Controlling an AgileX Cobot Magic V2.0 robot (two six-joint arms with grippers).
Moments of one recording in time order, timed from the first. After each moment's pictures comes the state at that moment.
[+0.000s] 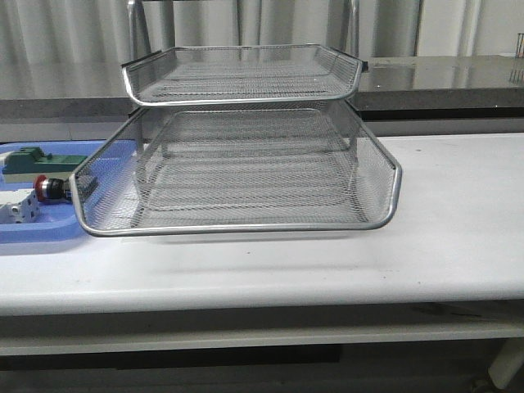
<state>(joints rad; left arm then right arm) -0.03 0.00 -0.04 -0.04 0.11 -0.07 0.15 0.51 -0.69 -0.08 1.04 0.16</state>
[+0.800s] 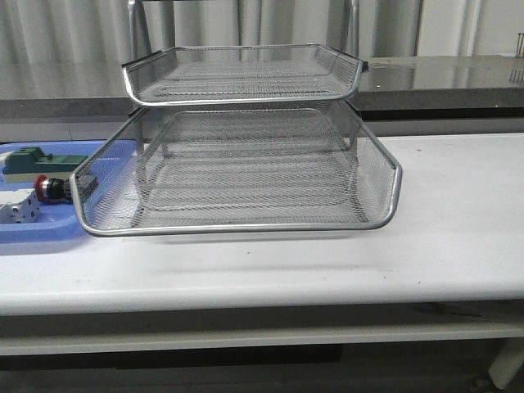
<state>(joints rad) -0.03 1.08 -0.95 0.08 0.64 0.07 0.15 0.51 -0.69 -0.08 1.04 0.16</state>
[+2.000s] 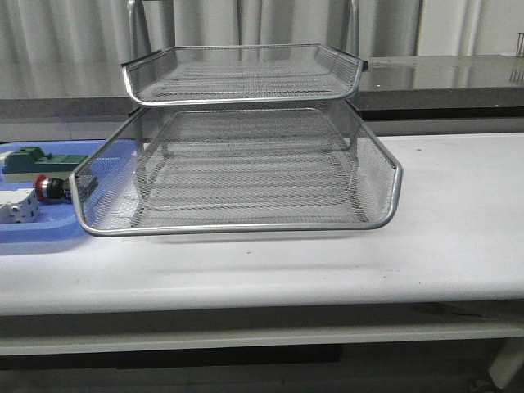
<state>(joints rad) -0.03 1.49 -1.27 0.06 0.80 0.38 0.15 0.51 -0.69 -0.08 1.04 0.16</state>
